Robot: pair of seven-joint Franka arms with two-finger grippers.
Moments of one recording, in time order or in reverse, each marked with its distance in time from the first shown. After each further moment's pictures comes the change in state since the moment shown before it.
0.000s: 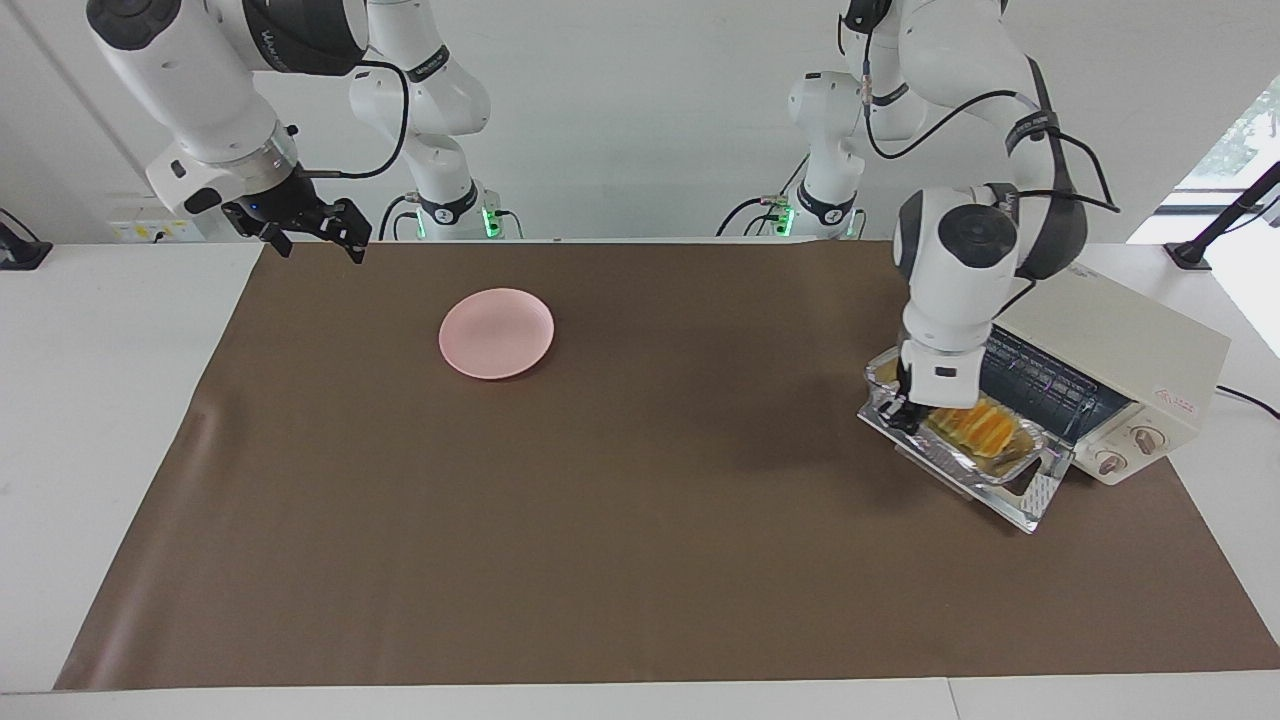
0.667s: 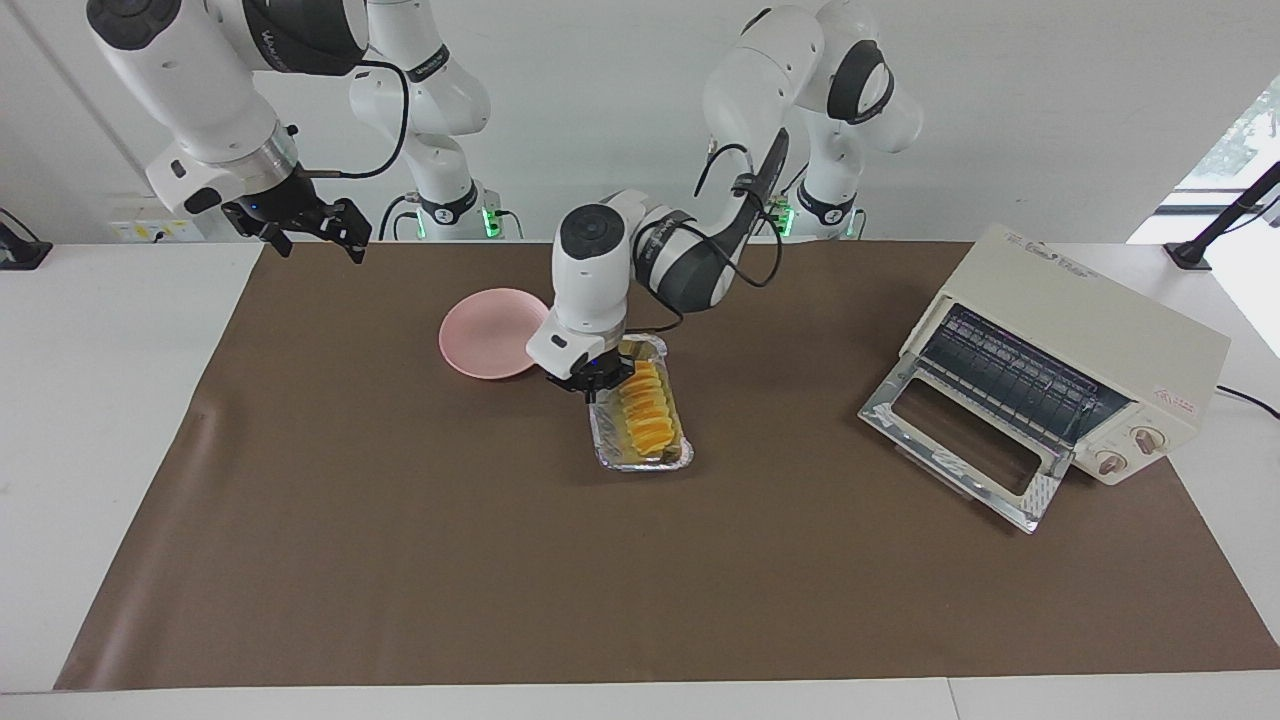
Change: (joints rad) left arm -0.347 0.384 -0.036 0.432 -0.098 -0.073 -0.062; right arm 0.000 0.000 0.000 0.000 0.000 -0.005 0.000
